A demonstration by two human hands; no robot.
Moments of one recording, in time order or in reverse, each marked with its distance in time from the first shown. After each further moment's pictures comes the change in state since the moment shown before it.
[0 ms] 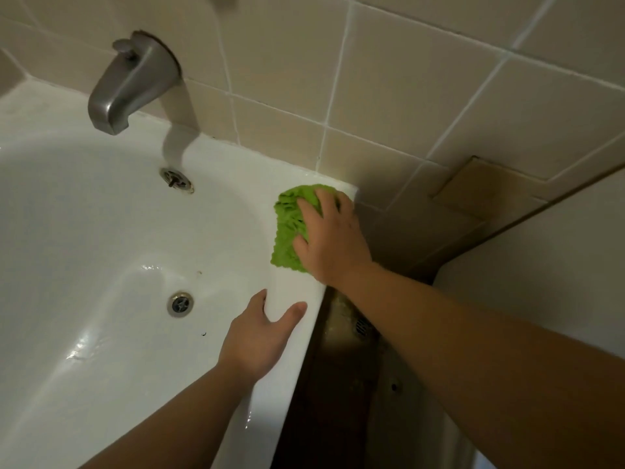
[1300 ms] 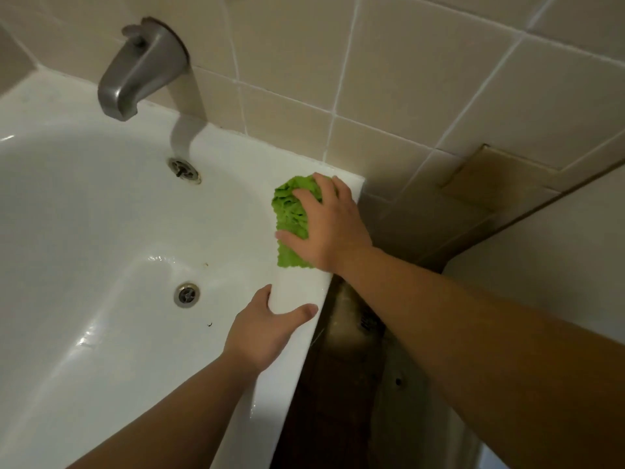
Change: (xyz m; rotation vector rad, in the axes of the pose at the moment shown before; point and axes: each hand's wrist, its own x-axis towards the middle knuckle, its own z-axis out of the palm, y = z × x) left_hand 0.002 -0.012 0.004 -0.105 -0.069 -0.007; right_hand 0.005 -0.002 0.006 0.055 -0.009 -0.031
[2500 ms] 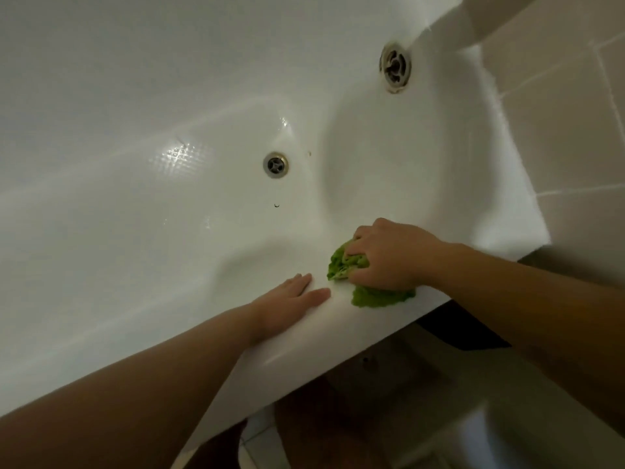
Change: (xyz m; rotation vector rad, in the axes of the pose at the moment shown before) left_hand -0.030 -0.104 -0.024 -0.235 -0.344 -0.328; right_hand 0.035 -0.107 0.037 -0.616 -1.276 -0.738
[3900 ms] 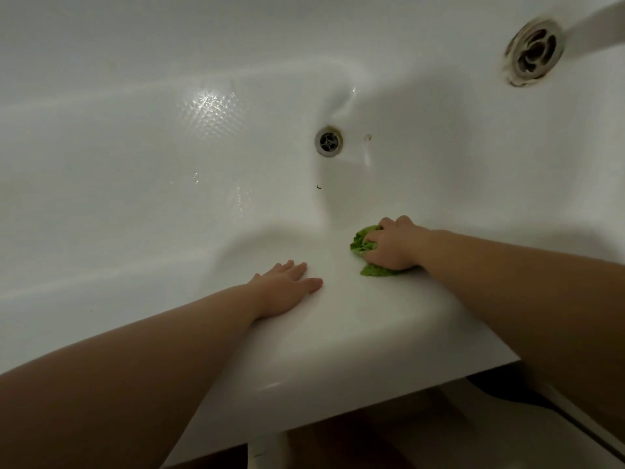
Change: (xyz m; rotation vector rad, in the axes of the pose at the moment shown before) left_hand 0.055 -0.087 -0.017 0.058 0.081 -0.154; right_hand 0.153 -0.001 0.029 -0.090 -0.277 0.188
